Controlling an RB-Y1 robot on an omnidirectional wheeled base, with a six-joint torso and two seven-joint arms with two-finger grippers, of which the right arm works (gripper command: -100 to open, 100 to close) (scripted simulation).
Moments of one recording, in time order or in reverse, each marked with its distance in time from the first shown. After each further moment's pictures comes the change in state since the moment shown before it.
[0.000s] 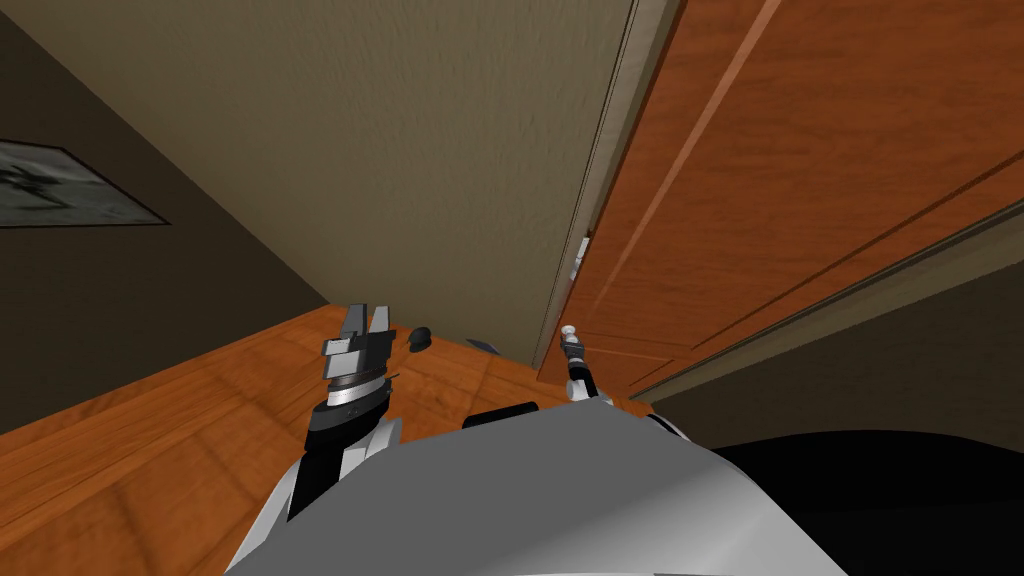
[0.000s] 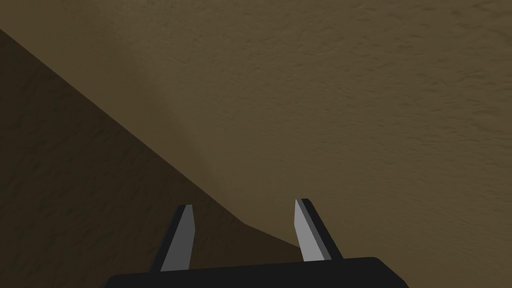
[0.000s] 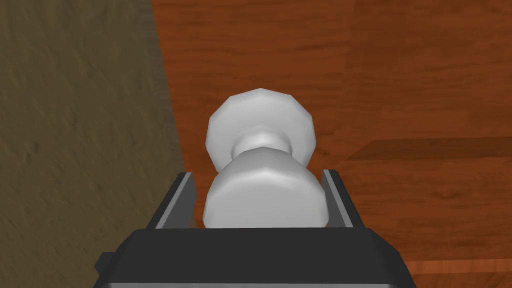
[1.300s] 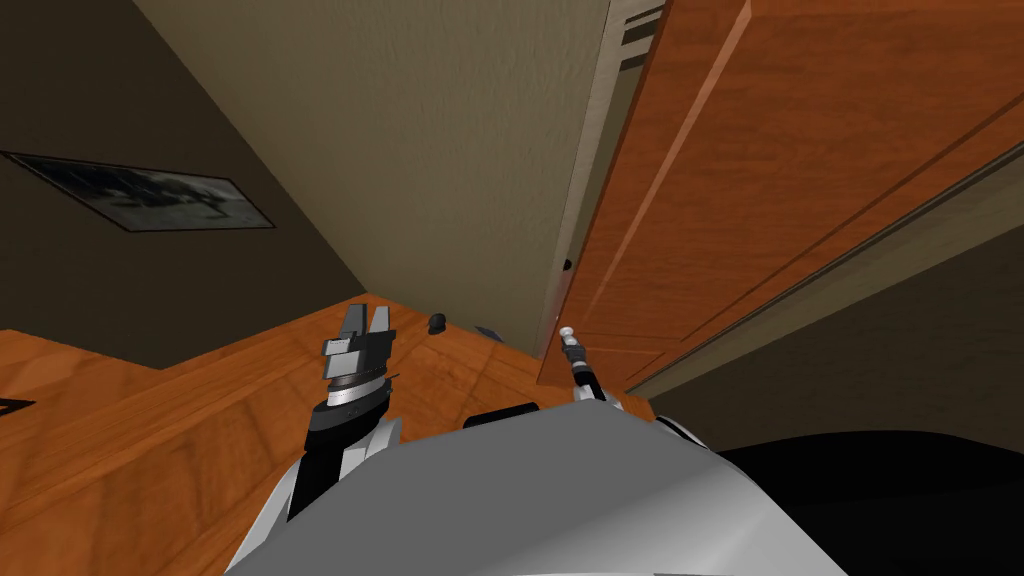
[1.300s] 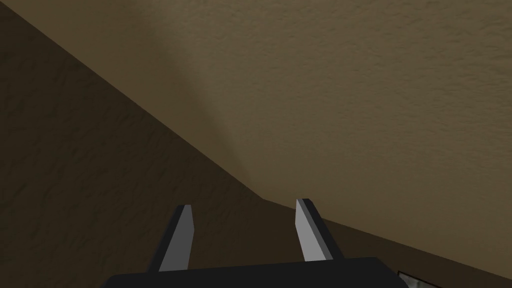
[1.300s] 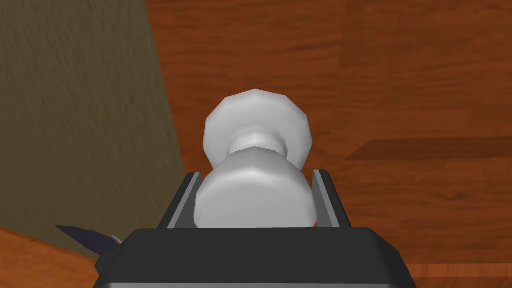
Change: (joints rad) arm 0.041 -0.073 0.107 -0.015 0.040 -0.019 -0.130
